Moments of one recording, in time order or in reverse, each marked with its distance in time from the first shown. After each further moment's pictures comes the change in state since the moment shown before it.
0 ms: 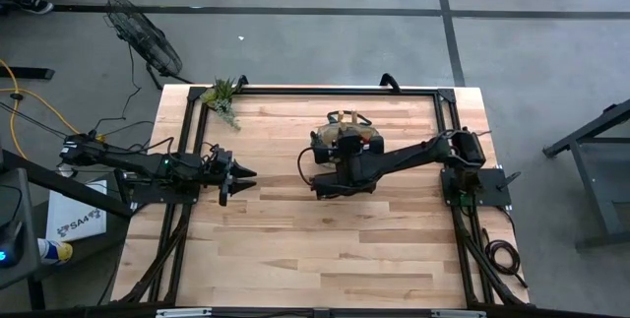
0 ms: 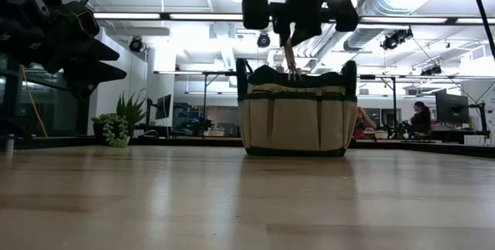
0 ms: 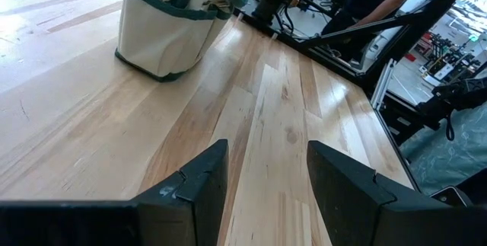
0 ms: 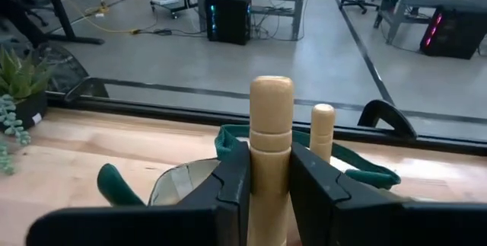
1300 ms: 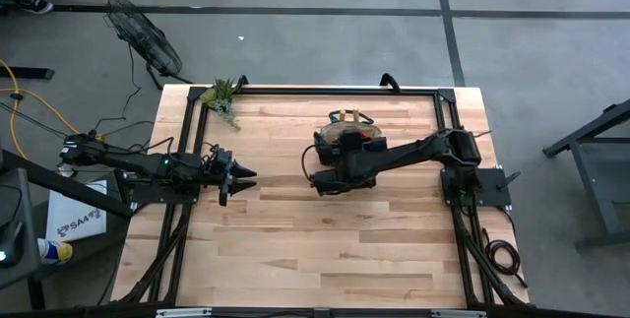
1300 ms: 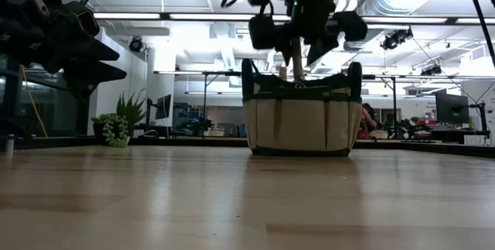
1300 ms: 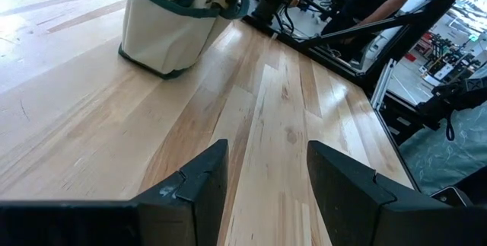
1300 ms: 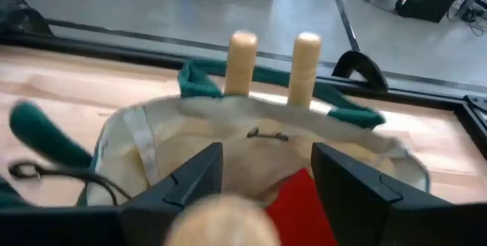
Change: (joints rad) left arm 0.000 0.000 0.000 0.000 0.000 0.000; right arm -0.035 0.034 0.000 -0.122 -0.182 0.061
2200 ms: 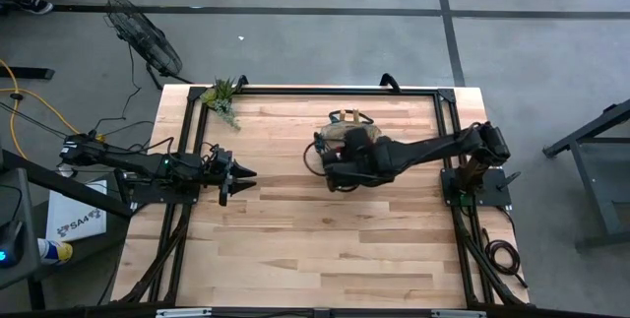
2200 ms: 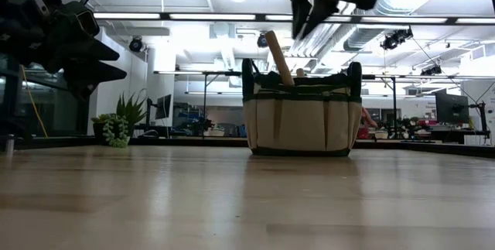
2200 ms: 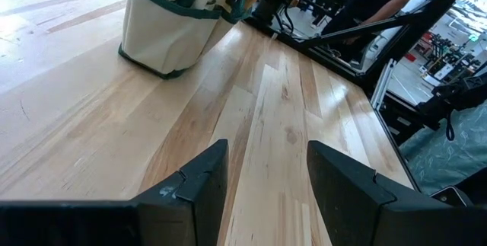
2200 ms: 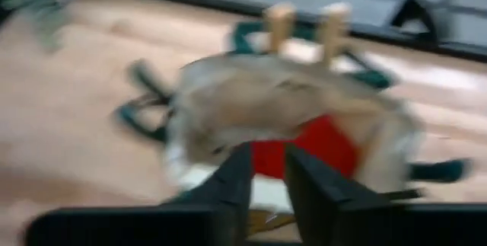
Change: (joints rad) left arm 0.000 0.000 0.000 0.000 0.000 0.000; right arm 0.043 -0.220 0.000 0.114 -0.280 -0.243
